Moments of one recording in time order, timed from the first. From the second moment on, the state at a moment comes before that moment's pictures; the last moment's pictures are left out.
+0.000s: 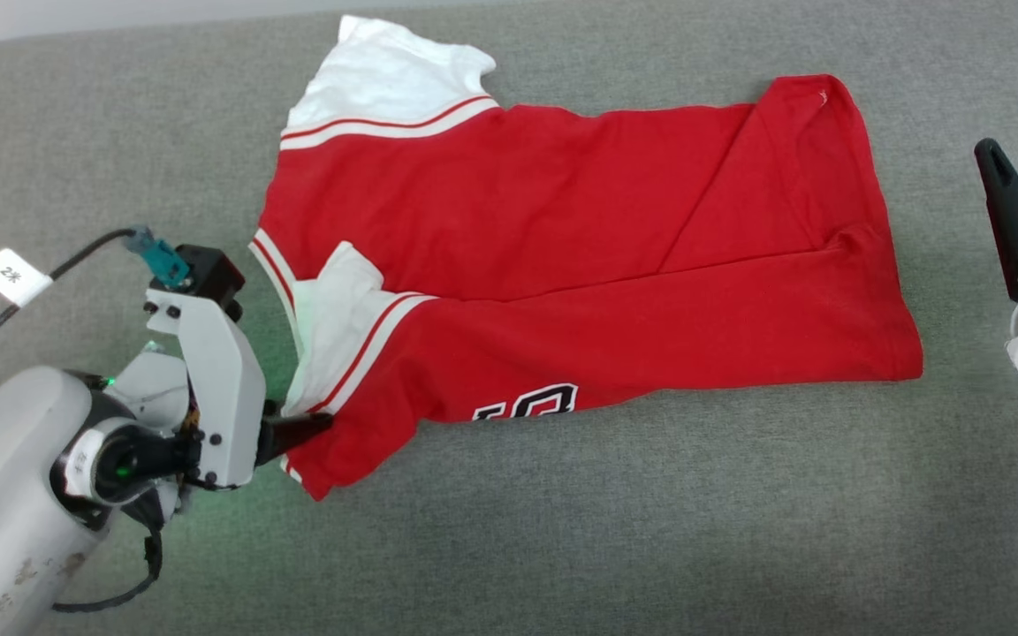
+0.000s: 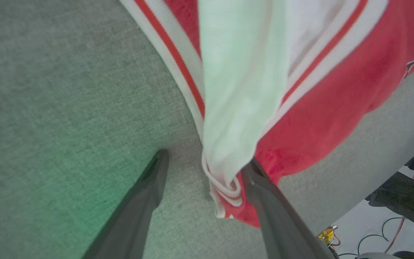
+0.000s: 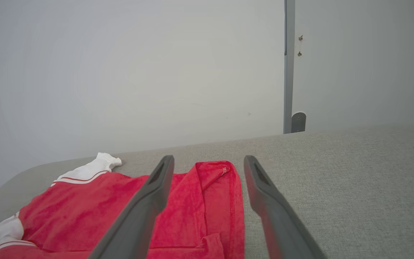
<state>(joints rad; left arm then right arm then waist) -0.73 0.78 -0.77 0.16 -1.21 0.05 0.84 -0.46 -0.39 0.02 0.04 0.69 0.13 0.14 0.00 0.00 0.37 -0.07</state>
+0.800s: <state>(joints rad) -0.72 0.73 -0.77 0.20 -1.27 0.00 0.84 -0.45 -0.66 0.27 -0.05 0.69 0.13 0.79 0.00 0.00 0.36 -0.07</state>
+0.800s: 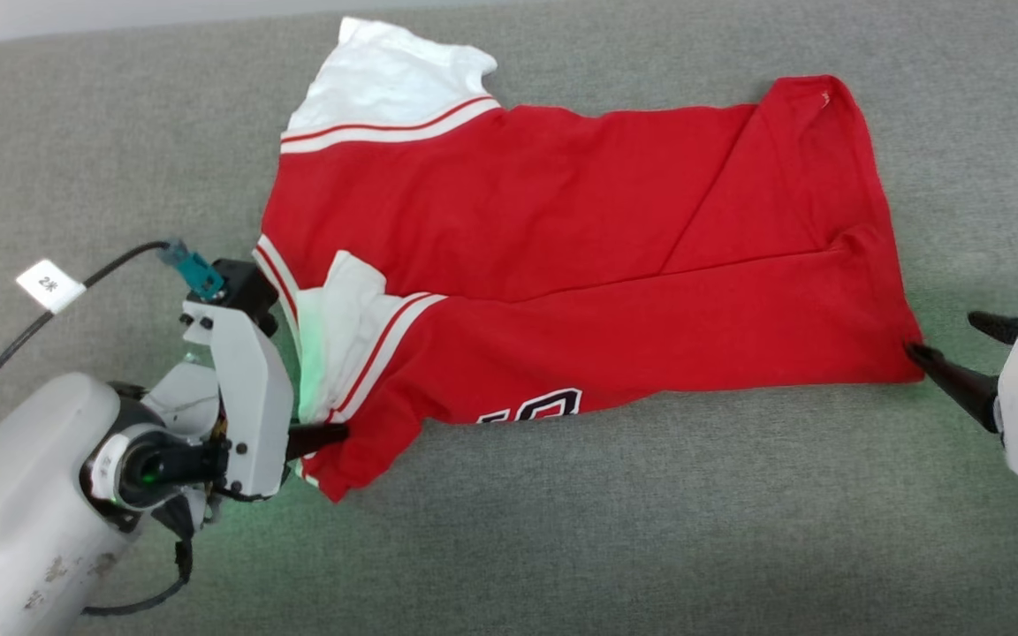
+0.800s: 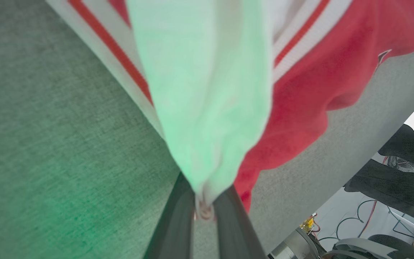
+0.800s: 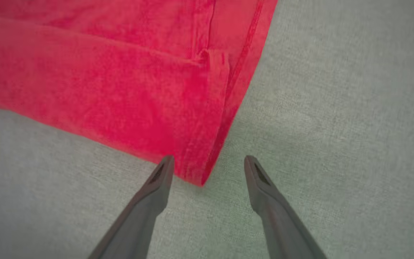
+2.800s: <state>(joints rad) -0.42 0.90 -0.74 -0.25 -1.27 0.07 0.66 -0.21 -0.75 0.22 -0.11 0.79 0.13 0.90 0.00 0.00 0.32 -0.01</state>
